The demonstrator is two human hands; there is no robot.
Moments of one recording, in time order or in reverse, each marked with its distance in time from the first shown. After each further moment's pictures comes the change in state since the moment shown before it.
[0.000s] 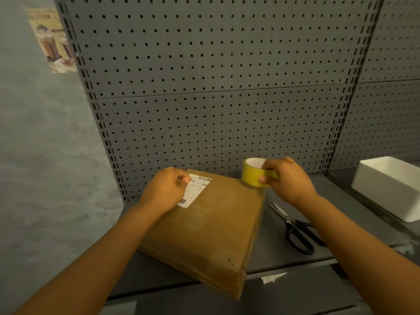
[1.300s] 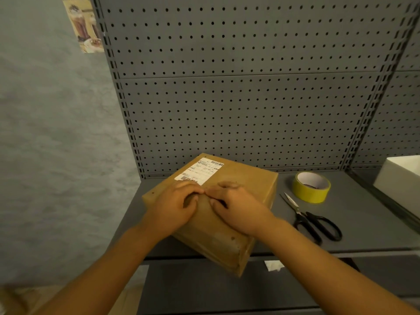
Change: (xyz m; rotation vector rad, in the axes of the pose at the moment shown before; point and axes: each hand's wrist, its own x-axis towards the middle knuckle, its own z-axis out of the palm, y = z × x) left_hand -0.080 -0.015 0.022 -0.071 0.040 0.263; right_hand -0.066 -0.105 0.036 0.174 -0.378 -0.447
